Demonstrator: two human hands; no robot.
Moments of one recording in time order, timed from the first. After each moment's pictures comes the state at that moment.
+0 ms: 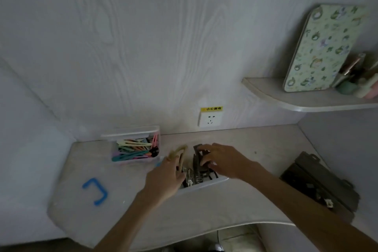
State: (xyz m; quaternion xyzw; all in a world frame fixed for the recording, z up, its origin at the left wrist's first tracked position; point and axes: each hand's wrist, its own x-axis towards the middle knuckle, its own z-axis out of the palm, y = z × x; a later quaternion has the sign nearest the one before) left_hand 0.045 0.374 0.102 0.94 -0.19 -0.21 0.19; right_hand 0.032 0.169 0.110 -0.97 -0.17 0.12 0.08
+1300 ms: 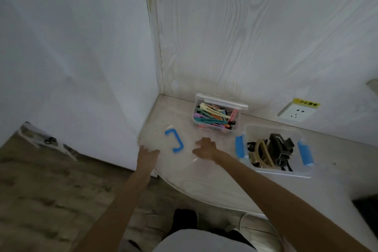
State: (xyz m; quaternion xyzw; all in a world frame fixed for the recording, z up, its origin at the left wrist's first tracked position) left_hand 0.025 0.613 0.009 0.70 0.39 -0.14 0.59; right_hand 0.080 0.433 0.012 -0.90 0.03 0.39 0.22
